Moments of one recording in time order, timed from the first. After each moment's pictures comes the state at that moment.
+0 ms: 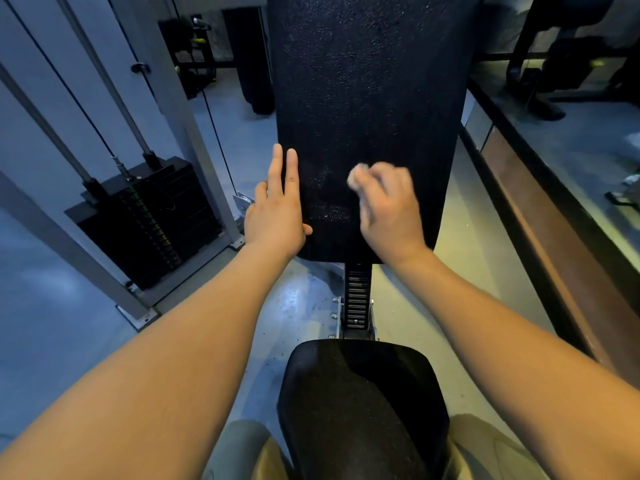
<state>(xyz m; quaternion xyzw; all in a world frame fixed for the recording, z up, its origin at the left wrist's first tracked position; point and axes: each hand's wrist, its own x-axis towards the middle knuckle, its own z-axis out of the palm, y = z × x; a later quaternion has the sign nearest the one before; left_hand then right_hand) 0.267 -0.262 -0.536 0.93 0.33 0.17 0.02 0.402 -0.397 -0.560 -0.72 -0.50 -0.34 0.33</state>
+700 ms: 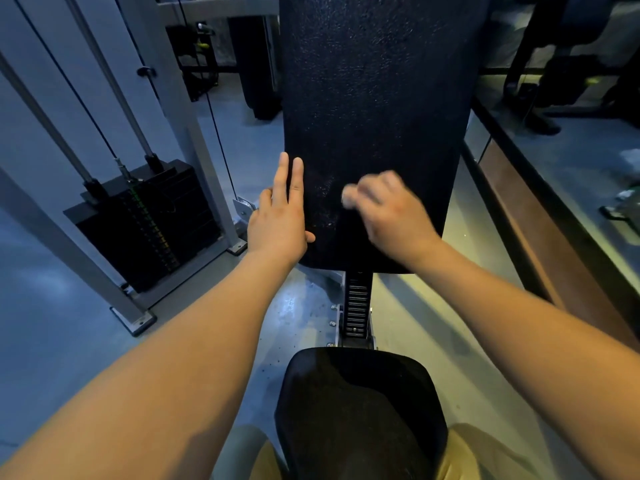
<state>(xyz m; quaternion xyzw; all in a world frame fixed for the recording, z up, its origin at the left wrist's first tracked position) 0.266 -0.258 -0.539 0.93 0.32 0.19 0.00 0.417 -0.402 -0.536 -0.67 -0.63 -0.35 0.18</state>
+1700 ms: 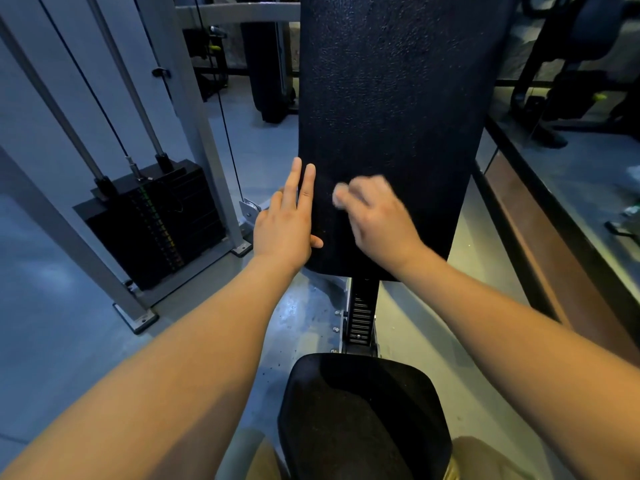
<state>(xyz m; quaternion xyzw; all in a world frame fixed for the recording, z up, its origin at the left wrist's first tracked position) 0.260 -0.250 -0.541 0.93 0.29 0.21 -0.03 0.395 -0.375 -0.534 -0.68 -0.62 -0.31 0.22</state>
